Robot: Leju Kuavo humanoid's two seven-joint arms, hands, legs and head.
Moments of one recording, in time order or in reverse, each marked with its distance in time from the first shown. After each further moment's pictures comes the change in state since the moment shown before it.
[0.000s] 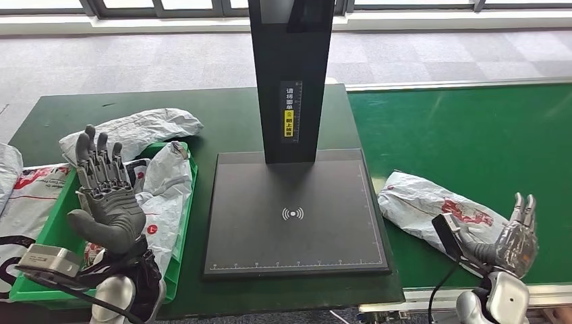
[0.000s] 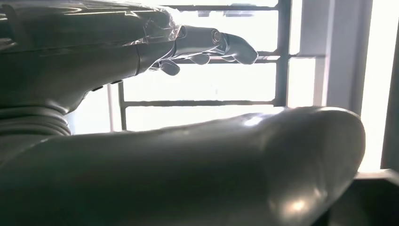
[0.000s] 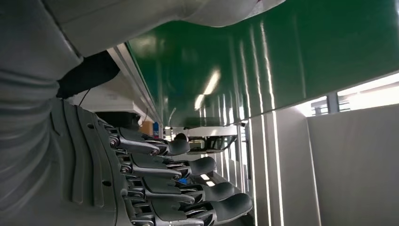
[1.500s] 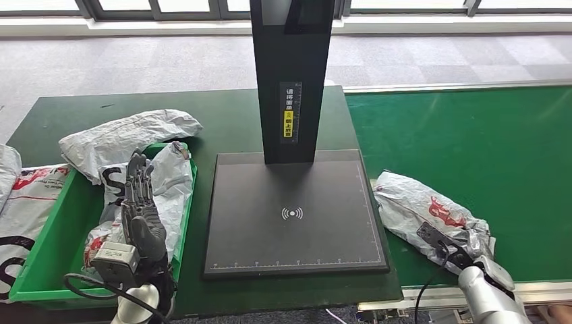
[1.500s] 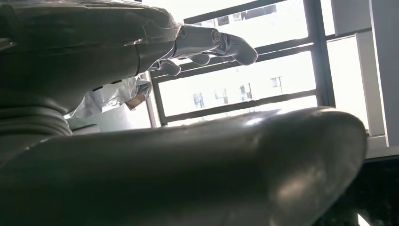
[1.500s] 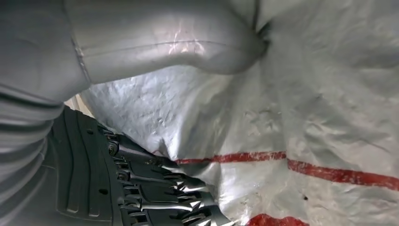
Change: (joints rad) left arm 0.009 0.093 -0.125 0.167 -0.087 0.195 -0.002; right arm -0.321 -0.050 -0.054 0.692 -0.102 0.549 -0.150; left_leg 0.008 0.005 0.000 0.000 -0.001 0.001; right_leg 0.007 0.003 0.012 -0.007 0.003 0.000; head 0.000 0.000
